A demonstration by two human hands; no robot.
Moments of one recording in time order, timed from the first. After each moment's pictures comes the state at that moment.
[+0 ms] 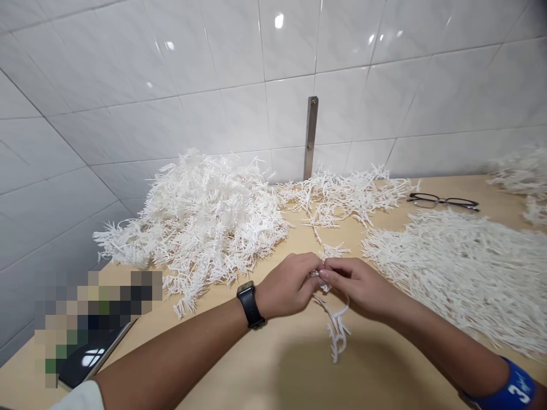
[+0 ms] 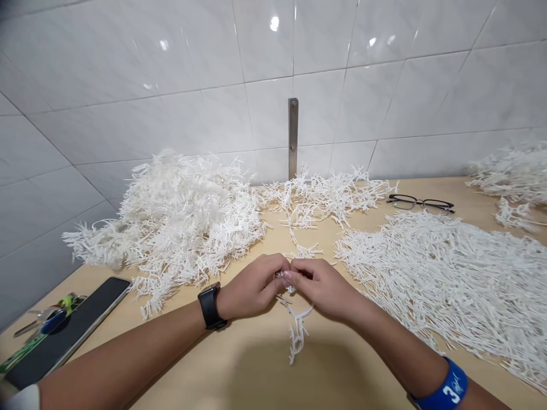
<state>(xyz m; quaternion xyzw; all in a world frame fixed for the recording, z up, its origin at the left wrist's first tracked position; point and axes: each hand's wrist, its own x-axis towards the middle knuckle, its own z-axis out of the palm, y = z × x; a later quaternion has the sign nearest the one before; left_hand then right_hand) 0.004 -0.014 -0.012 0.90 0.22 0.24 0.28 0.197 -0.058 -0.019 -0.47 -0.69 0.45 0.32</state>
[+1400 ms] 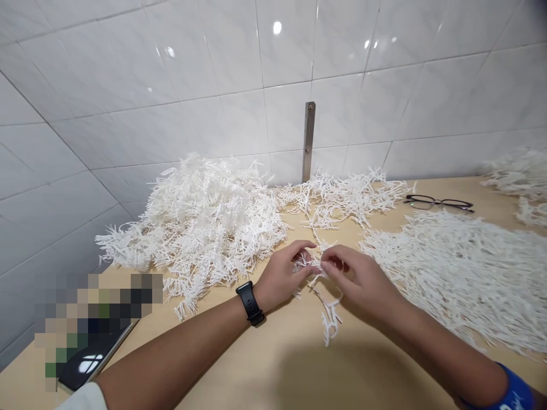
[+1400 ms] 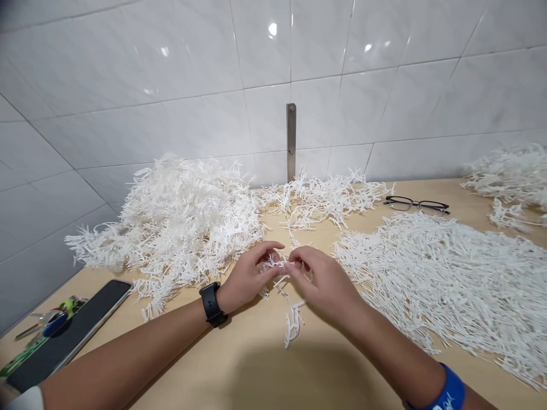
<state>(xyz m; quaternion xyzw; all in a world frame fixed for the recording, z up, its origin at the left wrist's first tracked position) 0.005 -0.009 -0.016 0.79 0.34 0.35 0.38 0.190 -0.065 -0.001 -0.57 -0.73 0.18 0.33</state>
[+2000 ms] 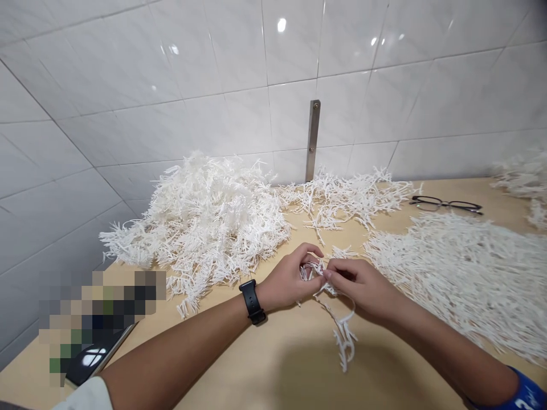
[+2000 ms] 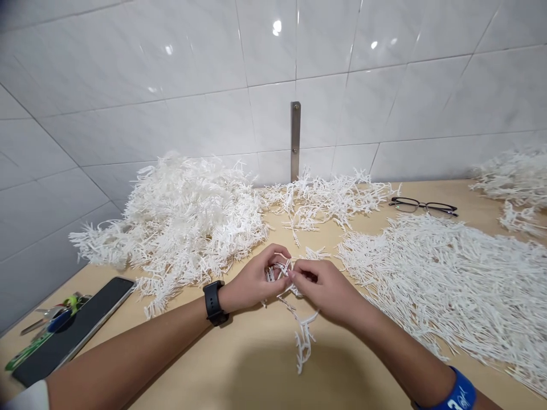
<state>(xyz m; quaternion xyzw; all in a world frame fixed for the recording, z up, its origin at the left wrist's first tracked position) 0.007 -0.014 -0.013 0.78 0.30 0.28 0.48 0.192 -0.063 -0.008 -0.54 -0.69 0.38 0.31</state>
